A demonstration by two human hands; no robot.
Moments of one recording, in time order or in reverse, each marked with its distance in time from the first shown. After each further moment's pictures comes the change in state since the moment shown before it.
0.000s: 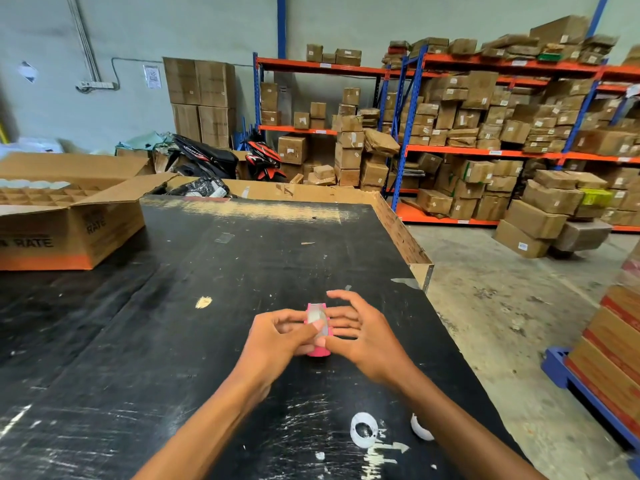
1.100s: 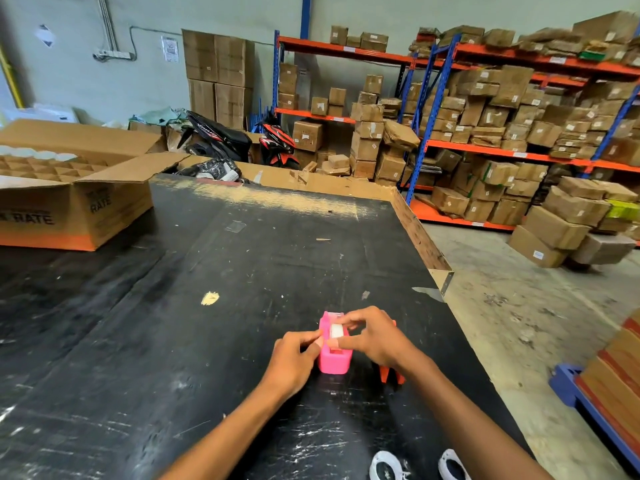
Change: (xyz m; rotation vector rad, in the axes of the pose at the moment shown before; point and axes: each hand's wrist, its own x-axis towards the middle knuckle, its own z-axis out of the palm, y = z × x) left_hand 0.083 -0.089 -0.007 0.445 0.001 0.131; right_hand 0.083 0.051 -0.004 -0.462 -0.165 0.153
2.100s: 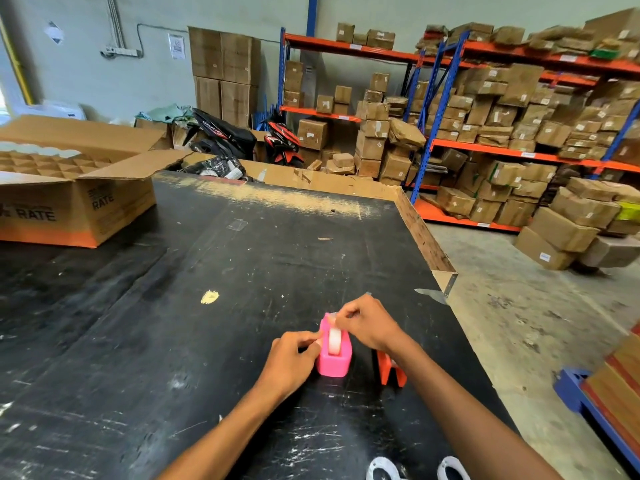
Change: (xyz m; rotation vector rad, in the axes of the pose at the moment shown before) left_hand 0.001 0.004 0.000 0.008 0.003 -0.044; right_hand 0.033 0.009 -0.001 -0.020 0.004 -0.039
